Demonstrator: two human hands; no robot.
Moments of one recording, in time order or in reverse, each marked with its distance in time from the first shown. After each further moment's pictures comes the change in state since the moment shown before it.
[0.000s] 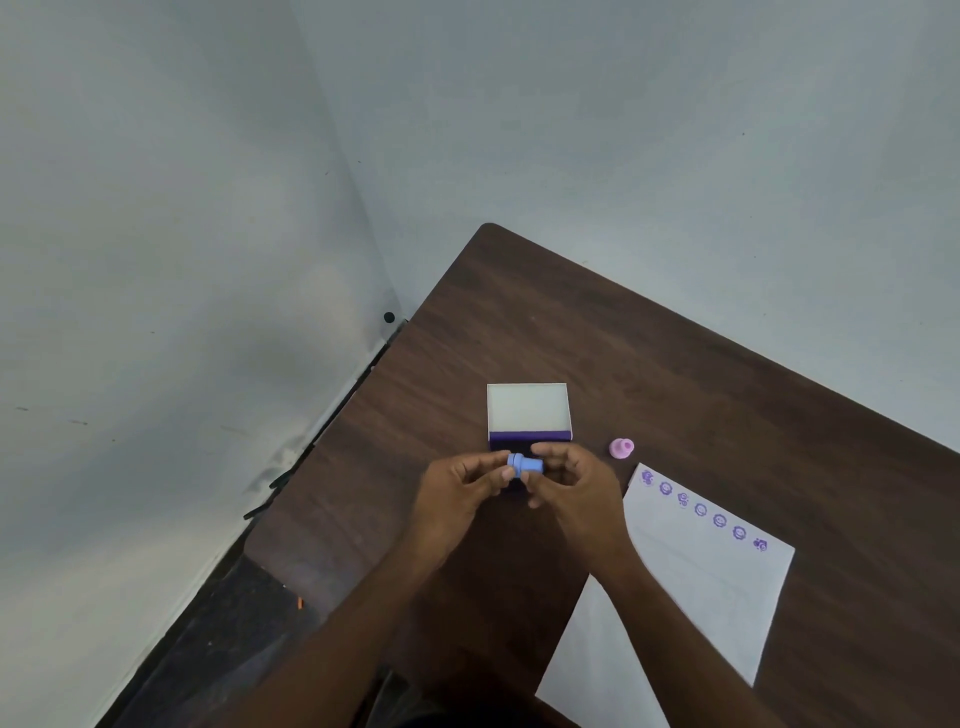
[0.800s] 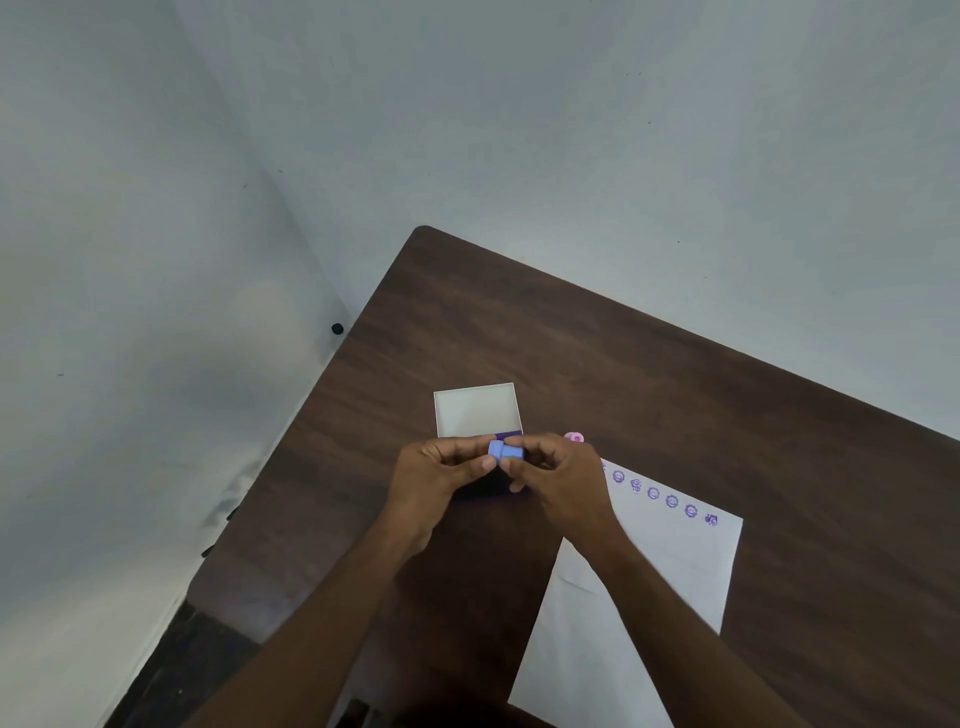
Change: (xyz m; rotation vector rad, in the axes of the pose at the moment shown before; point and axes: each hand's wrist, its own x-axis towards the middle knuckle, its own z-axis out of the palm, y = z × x) left_hand 0.024 0.028 0.026 -0.121 -0.115 -0.042; right_hand 0.018 -0.002 -0.035 -0.117 0.026 -0.025
